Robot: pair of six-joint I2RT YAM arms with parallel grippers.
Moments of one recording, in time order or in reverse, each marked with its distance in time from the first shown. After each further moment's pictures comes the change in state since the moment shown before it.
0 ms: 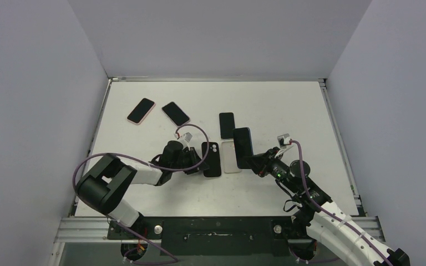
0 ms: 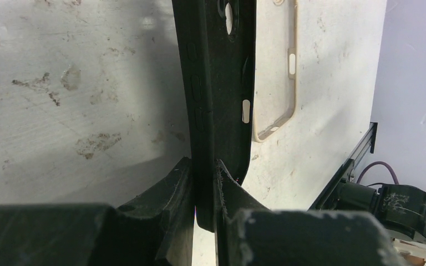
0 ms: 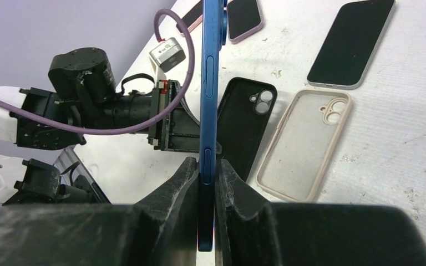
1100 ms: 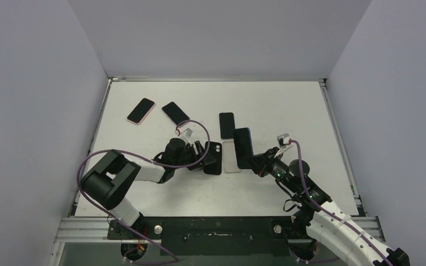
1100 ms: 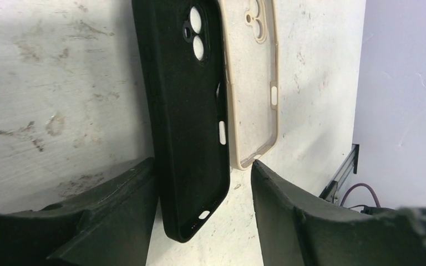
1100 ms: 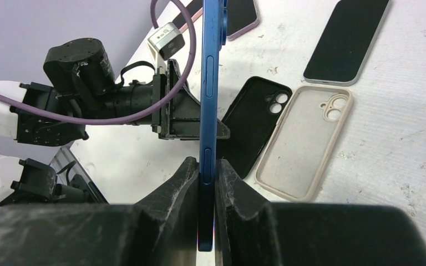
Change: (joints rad) left arm -0.010 0.089 0.059 0.082 -0.031 -0.061; right arm -0.005 0.009 0.000 -0.006 0.000 -0.005
